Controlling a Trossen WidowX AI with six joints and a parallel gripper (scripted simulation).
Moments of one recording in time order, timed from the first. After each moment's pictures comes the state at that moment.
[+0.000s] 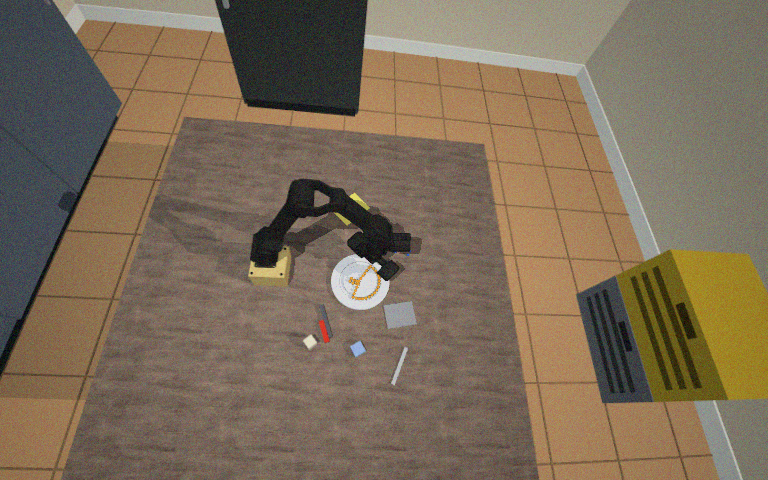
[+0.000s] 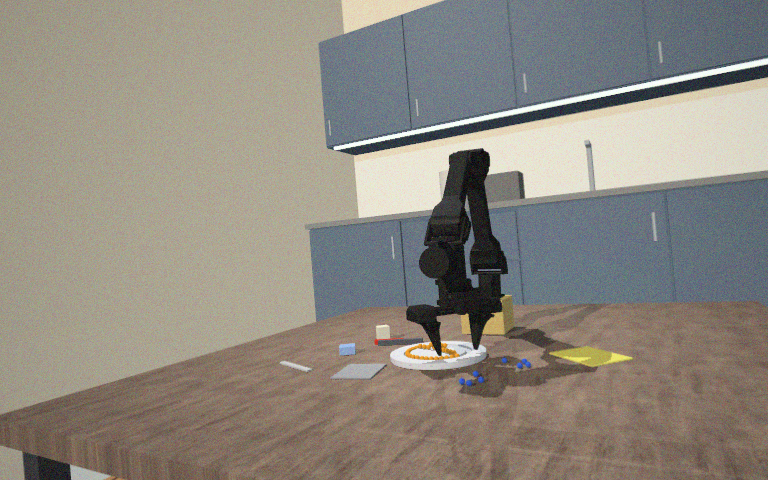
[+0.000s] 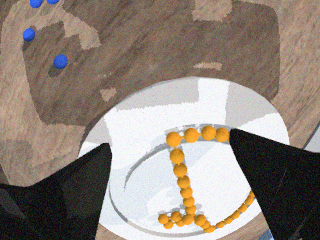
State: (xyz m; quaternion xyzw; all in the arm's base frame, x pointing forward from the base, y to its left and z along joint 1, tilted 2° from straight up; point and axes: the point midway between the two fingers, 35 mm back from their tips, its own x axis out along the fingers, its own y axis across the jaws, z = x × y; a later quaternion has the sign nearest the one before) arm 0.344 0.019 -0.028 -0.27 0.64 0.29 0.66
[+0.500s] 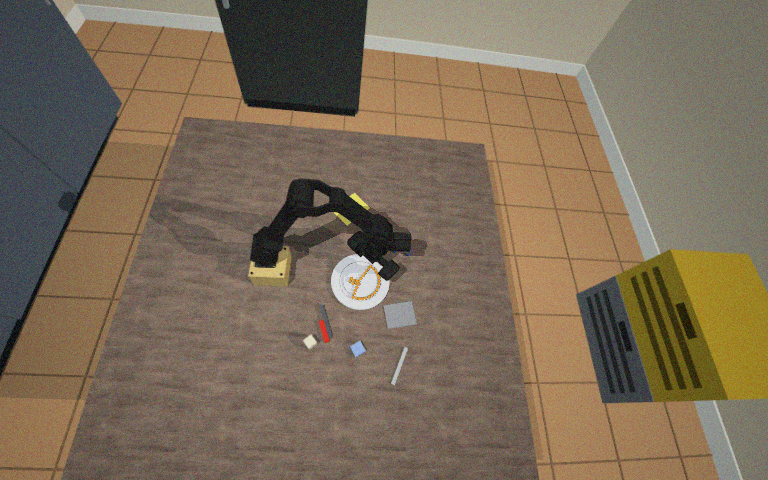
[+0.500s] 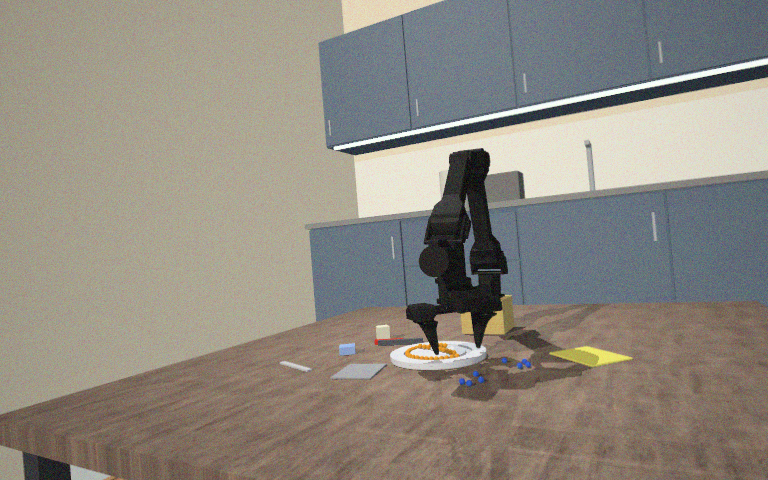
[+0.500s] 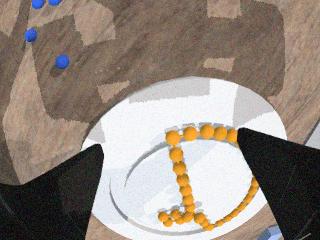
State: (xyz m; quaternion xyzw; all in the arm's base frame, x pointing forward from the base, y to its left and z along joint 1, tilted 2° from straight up) arm 0.344 0.019 -0.025 -0.27 0.64 0.29 0.66
